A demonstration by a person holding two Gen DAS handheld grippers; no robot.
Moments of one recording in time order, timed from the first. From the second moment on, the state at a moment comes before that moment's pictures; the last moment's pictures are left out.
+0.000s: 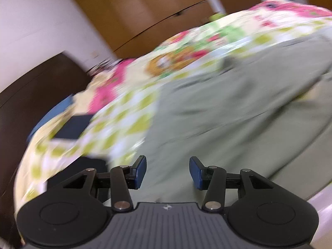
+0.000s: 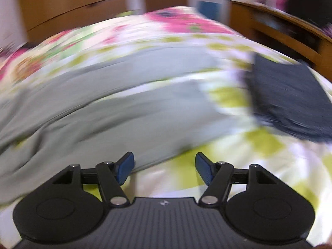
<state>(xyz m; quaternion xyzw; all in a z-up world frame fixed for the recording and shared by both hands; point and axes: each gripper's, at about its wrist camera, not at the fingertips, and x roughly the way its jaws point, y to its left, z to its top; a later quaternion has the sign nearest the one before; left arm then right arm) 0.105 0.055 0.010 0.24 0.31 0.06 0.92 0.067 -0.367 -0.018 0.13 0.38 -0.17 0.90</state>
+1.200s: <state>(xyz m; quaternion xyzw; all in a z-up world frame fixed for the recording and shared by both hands) 0.095 -0.011 -0.018 0.26 0.32 -0.05 0.91 0.019 -0.457 -0.007 0.15 0.38 -0.31 0.86</state>
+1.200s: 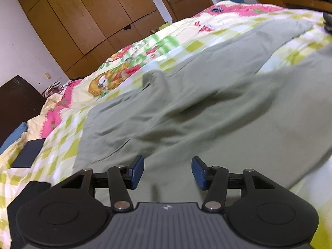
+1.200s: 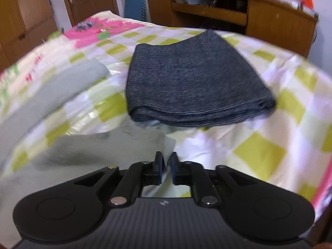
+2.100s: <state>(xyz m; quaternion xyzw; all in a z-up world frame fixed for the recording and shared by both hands) 0.368 0.136 0.003 0.27 0.36 -0.13 0.88 0.394 -0.122 -0.005 -0.21 0.41 0.30 0.84</state>
